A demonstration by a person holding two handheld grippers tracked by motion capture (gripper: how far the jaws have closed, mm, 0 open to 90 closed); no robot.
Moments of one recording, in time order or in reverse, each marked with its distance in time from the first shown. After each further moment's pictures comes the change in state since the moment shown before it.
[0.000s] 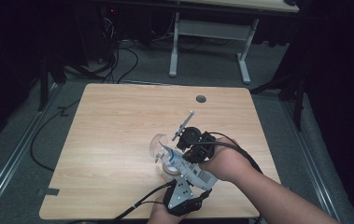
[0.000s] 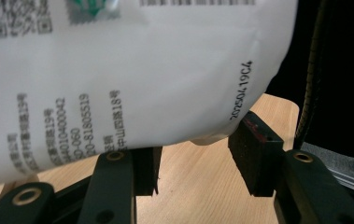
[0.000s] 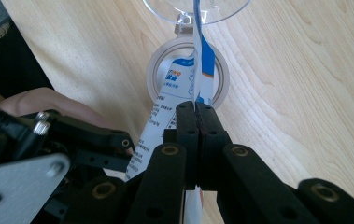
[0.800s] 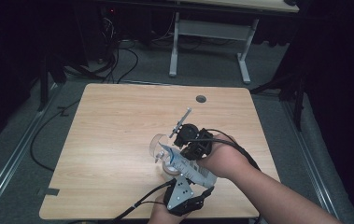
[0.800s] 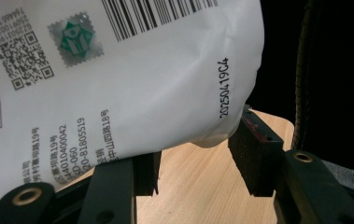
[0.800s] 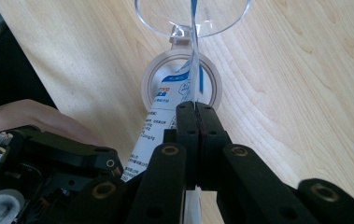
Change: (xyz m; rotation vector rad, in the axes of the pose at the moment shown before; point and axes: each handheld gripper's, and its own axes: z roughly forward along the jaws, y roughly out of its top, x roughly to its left) left arm -0.006 0.016 -0.007 -0.051 0.010 0.019; right arm -0.001 0.008 -0.002 -0.006 -0.017 -0.006
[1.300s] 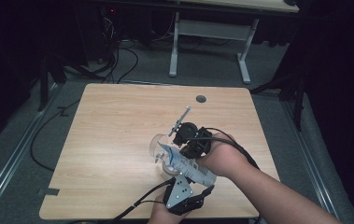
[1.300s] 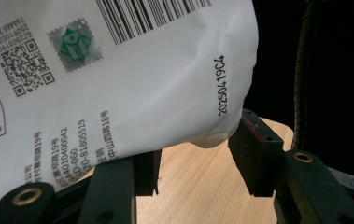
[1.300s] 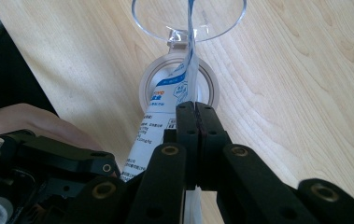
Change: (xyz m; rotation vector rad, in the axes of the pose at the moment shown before) left arm 0.002 0.006 -0.001 -0.014 0.002 -0.017; right arm -0.002 0.004 0.000 -0.004 -0.007 0.000
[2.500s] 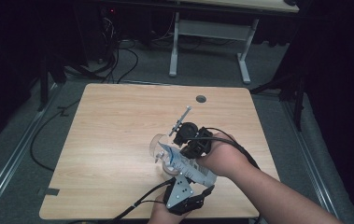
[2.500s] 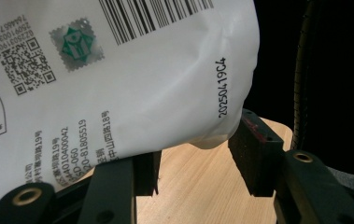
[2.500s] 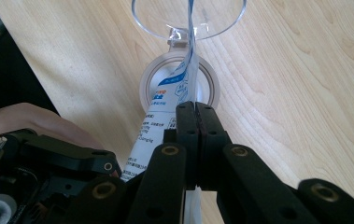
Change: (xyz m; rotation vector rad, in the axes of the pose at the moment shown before) left arm 0.000 0.000 0.000 0.005 -0.001 0.003; right arm 0.000 0.000 -0.001 0.004 0.004 0.005
